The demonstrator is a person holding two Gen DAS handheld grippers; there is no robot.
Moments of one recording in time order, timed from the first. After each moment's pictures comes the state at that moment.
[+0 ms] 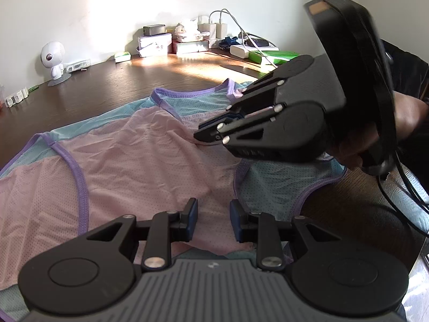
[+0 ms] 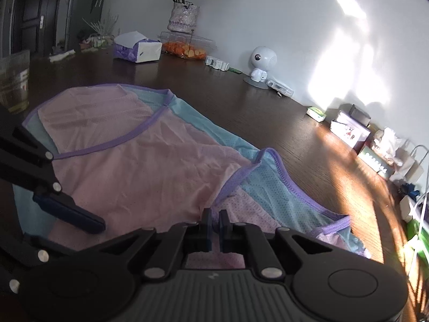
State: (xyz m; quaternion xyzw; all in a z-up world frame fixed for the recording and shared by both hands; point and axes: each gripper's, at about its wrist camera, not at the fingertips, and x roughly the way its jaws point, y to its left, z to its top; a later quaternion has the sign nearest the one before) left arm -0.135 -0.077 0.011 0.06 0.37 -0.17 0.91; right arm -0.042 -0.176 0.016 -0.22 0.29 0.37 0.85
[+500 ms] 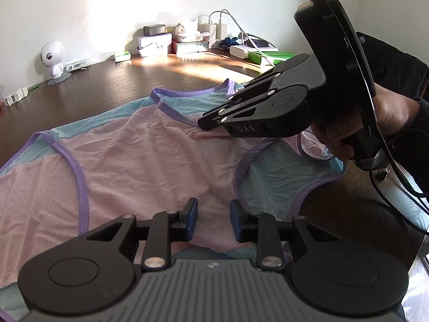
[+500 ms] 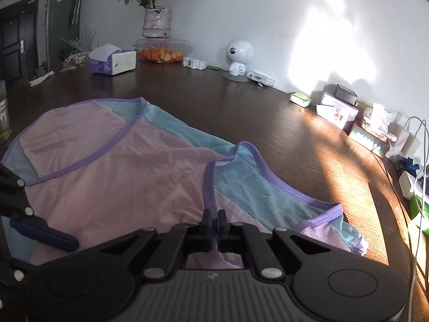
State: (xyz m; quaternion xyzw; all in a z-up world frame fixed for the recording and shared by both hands) left arm -0.137 -0.076 0.011 0.06 0.37 -0.17 0.91; right arm -0.027 -0.179 0.016 -0.19 0.30 0.34 0.87
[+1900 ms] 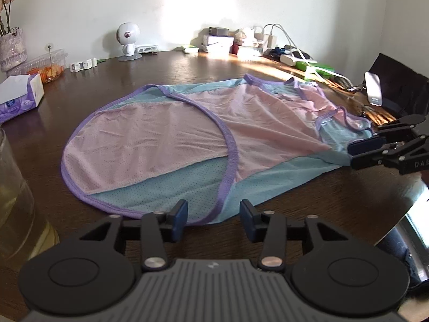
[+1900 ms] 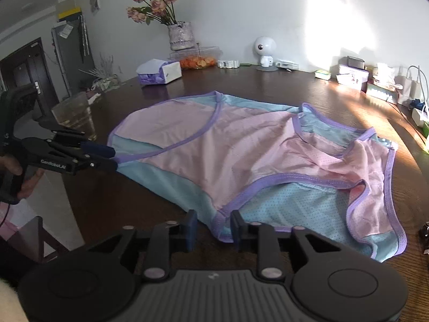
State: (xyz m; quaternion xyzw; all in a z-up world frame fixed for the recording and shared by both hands) left arm -0.229 0.078 0.019 0.02 0.36 -0.12 0.92; right arm -0.175 -0.210 0.025 -0.07 0.34 0.39 0.85
